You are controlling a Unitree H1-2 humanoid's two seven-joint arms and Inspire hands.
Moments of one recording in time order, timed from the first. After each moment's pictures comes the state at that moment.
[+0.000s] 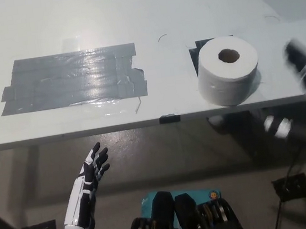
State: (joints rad) left_arm -0.01 0.08 -0.06 -0.05 0.01 -0.10 -0.08; right_arm -0.27 -0.22 -0.07 -0.33 -0.03 -0.04 0.10
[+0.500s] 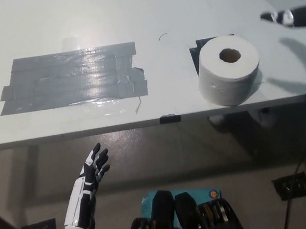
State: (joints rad) left_arm -0.01 0.08 -0.06 -0.05 0.02 -0.09 -0.08; right_arm -0.82 -0.50 0.10 0.10 -0.09 0.26 0.27
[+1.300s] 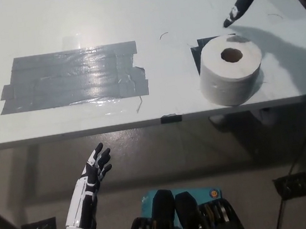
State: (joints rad) left_arm -0.01 0.08 -0.07 -0.07 0.03 -0.10 -0.08; right_arm -1.43 -0.35 0.56 1.13 -0.23 0.30 0.66
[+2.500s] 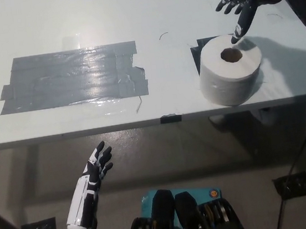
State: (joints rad) left_arm -0.01 0.09 -0.07 -0.07 0.04 -0.10 -0.08; right_arm -1.47 -0.31 0.61 1.28 -0.39 0.21 0.77
